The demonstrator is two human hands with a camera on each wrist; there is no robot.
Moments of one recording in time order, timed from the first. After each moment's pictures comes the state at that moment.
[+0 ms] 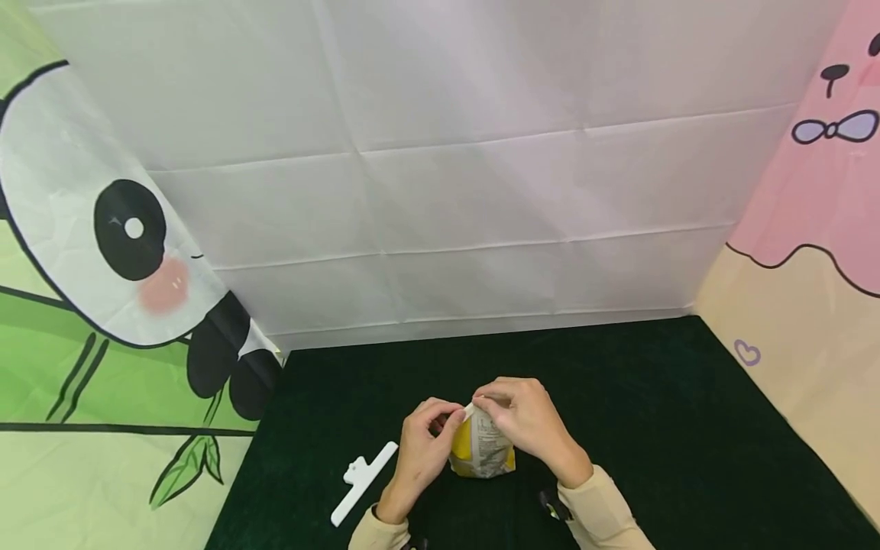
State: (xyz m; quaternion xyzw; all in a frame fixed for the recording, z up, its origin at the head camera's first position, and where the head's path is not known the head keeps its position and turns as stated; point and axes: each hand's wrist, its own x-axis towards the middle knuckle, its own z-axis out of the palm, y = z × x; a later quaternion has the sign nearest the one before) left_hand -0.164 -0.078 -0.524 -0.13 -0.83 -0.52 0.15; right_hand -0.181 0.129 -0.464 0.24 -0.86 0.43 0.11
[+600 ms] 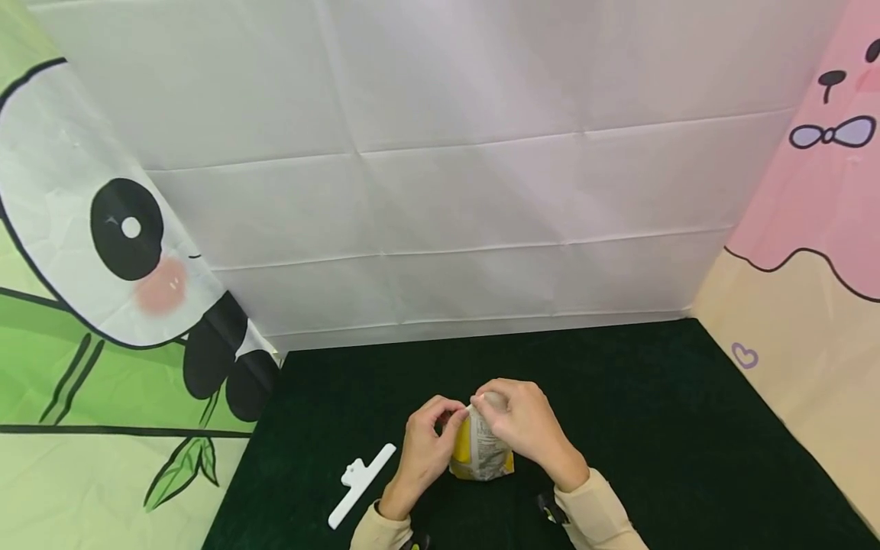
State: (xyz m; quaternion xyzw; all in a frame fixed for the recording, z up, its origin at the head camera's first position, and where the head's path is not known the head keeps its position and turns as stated) left_hand -0.172 -0.070 -0.521 -0.17 -0.84 -0.49 0.17; right_hand -0.181 0.126 -0.465 0.21 -0.88 0.42 0.11
